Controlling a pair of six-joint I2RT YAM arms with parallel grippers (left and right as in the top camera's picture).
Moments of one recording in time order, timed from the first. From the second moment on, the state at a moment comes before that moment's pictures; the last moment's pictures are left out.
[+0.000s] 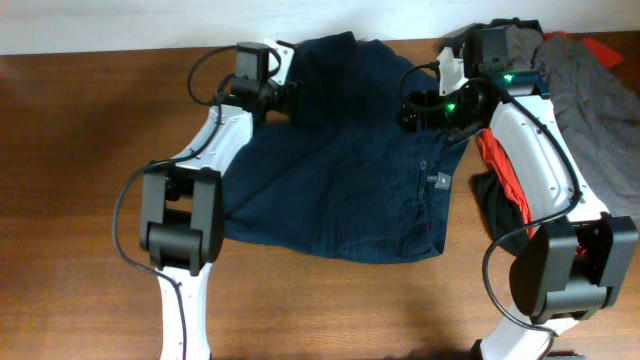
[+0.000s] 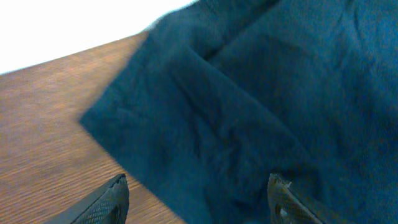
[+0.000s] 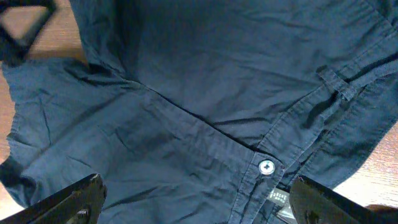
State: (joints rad) left arm -0.25 2.34 1.80 -0.18 0.17 0.10; right arm 0.04 1.88 1.68 -0.93 -0.32 0.08
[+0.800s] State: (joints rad) left arm -0.24 2.41 1.88 -0.53 -0.25 -0.14; right arm 0.04 1.88 1.68 -0.95 -0.32 0.08
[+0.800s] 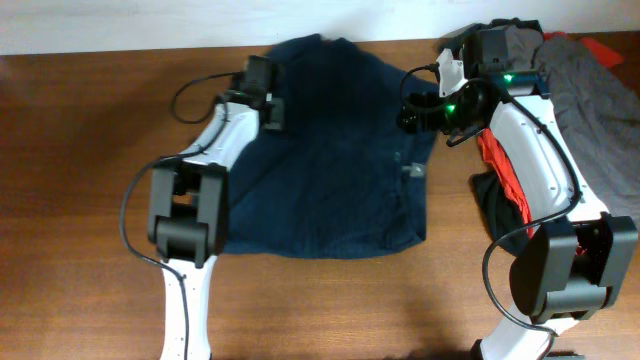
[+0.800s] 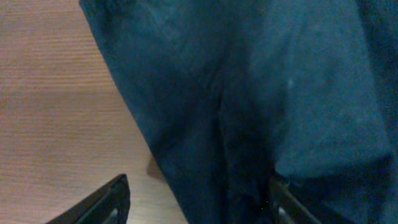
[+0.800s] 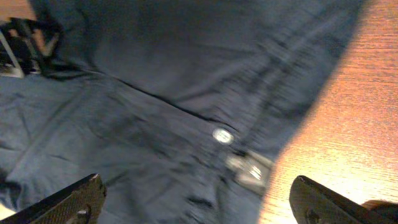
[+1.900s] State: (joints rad) left arm -0.12 1.94 2.69 -1.68 -0.07 -0.25; right arm 0.04 1.37 1.76 -1.52 -0.27 0.09
